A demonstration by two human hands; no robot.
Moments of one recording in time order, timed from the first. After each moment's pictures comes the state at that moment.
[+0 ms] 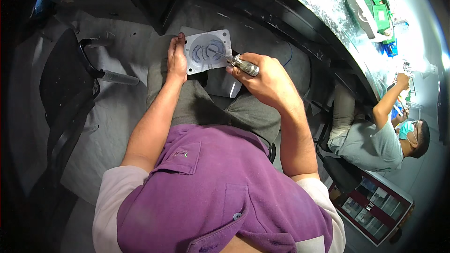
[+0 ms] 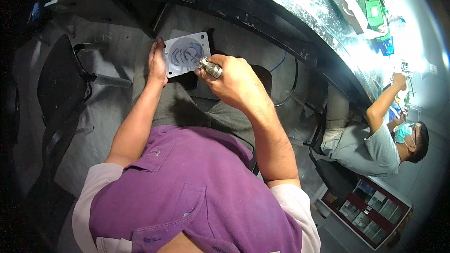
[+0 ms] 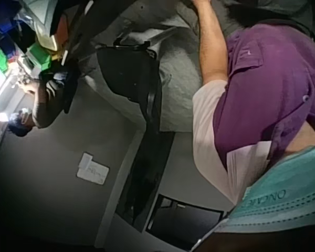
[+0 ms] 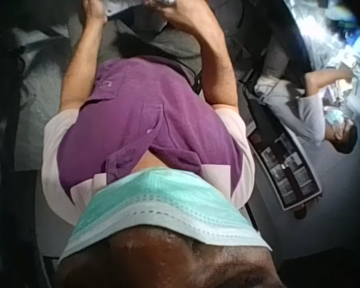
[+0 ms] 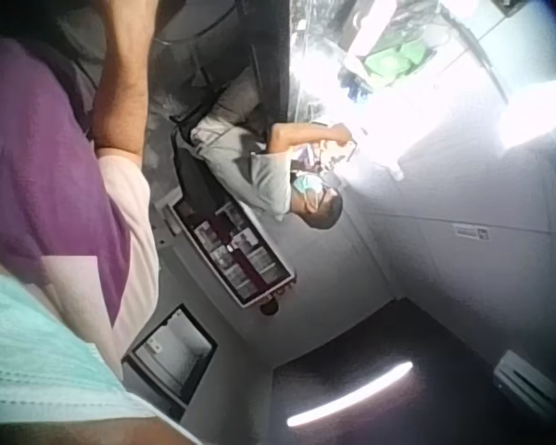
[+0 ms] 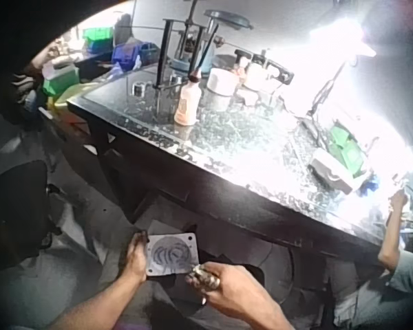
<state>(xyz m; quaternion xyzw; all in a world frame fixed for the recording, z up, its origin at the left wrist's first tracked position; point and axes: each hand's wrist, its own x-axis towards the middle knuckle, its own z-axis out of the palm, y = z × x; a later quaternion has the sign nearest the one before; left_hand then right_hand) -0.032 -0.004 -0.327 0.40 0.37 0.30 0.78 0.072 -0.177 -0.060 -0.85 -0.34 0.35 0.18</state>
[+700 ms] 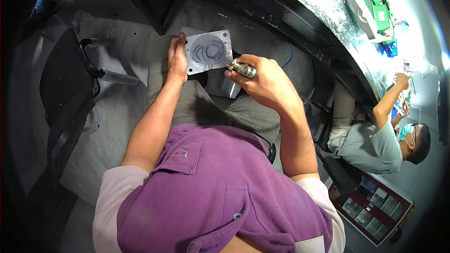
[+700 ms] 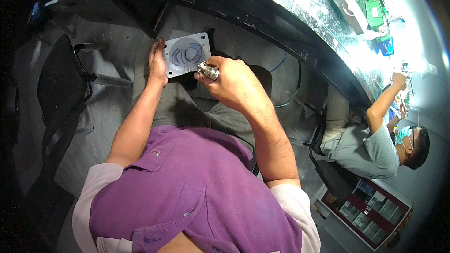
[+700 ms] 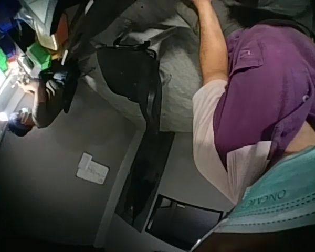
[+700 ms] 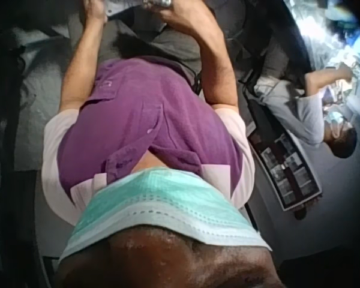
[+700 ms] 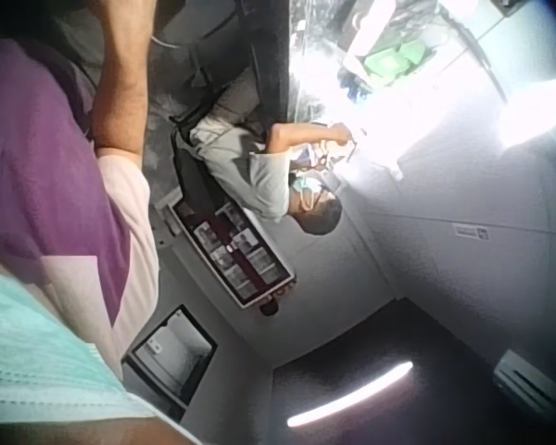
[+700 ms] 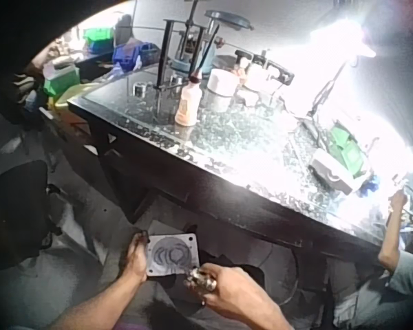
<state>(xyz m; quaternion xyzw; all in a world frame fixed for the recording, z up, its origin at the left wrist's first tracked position) -0.030 -0.008 -0.317 0.39 0.37 0.30 0.79 0.072 -0.177 -0.065 -0.85 -0.35 0.35 0.17</state>
